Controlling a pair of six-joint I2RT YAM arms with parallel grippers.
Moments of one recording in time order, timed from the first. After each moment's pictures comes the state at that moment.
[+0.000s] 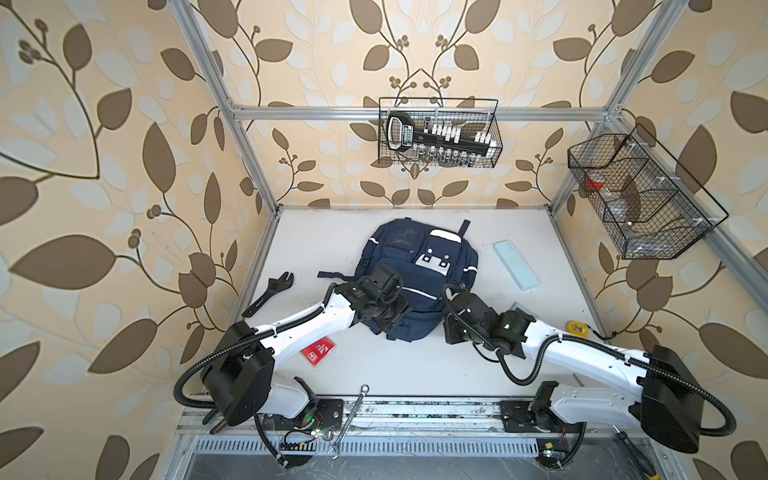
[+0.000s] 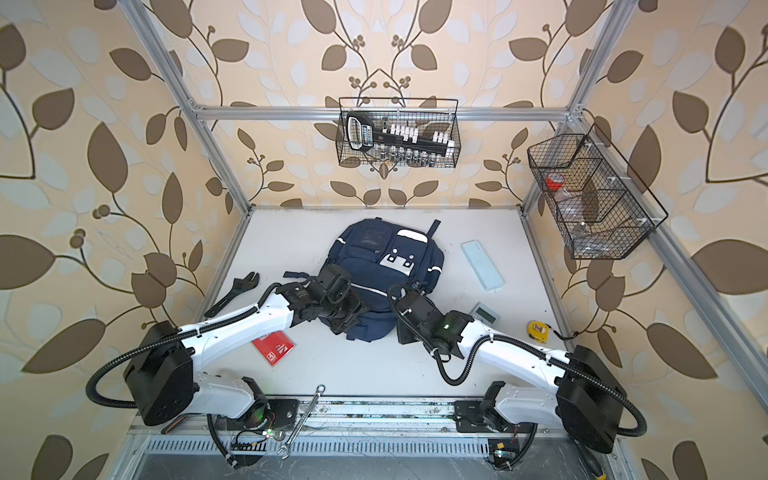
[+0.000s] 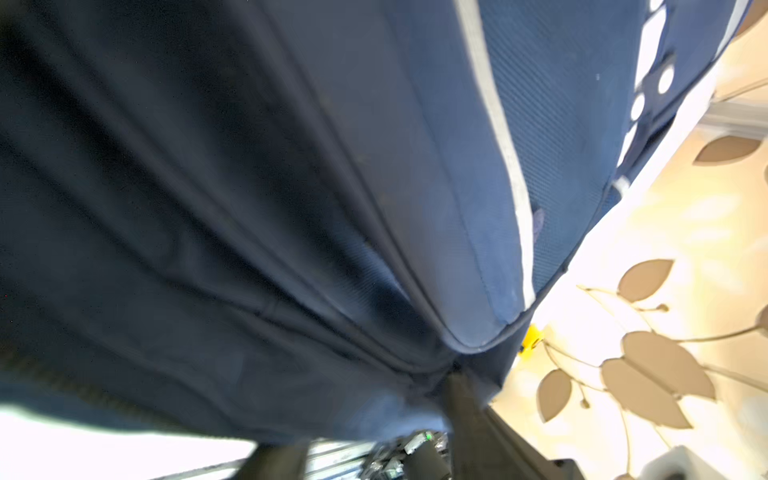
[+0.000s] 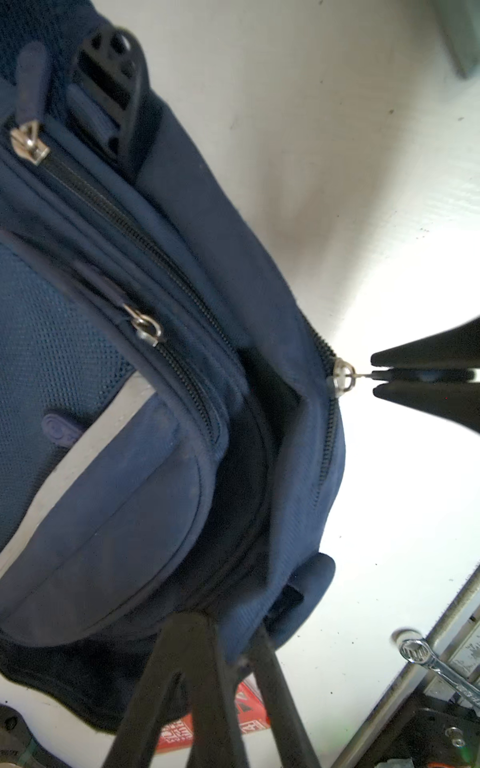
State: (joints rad) left arm -0.71 1.40 0.93 -0.50 0.21 -1.48; right arm 0.87 1.22 0.74 -0.48 0.16 0.63
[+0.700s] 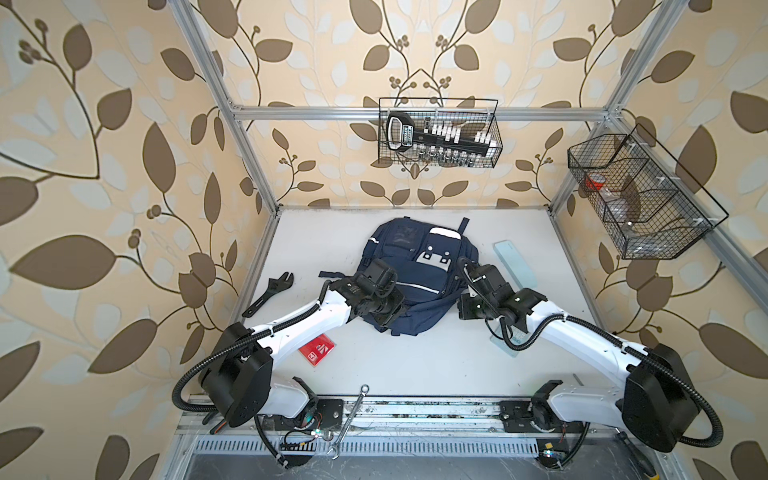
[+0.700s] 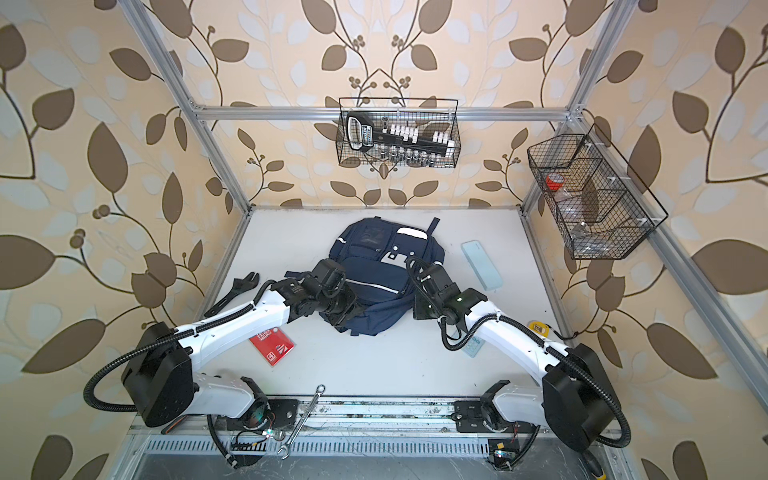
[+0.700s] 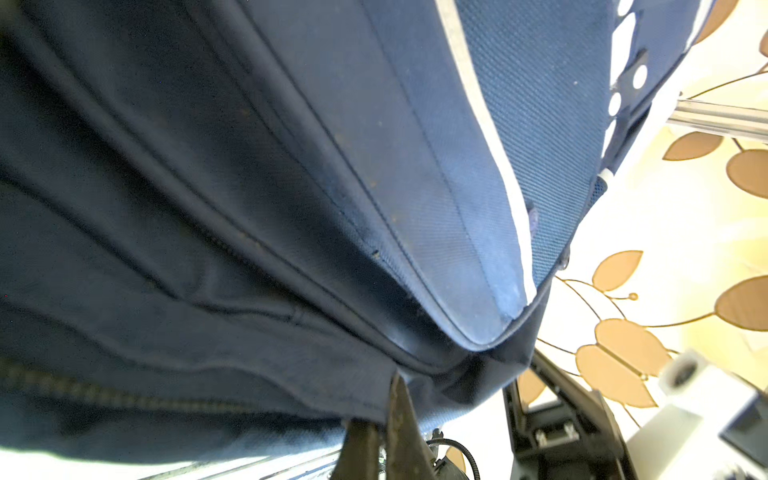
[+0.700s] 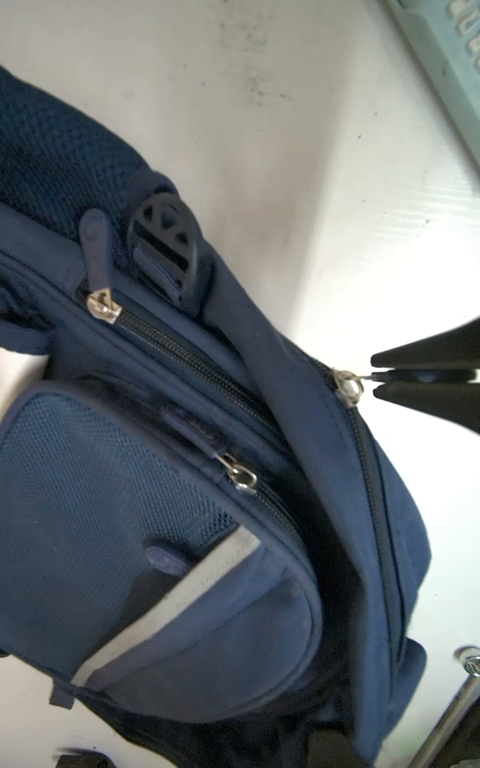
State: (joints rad) left arm -0.65 1.38 0.94 -0.49 0.26 -1.44; right arm 0.54 1.28 0.80 -0.50 0.01 0.47
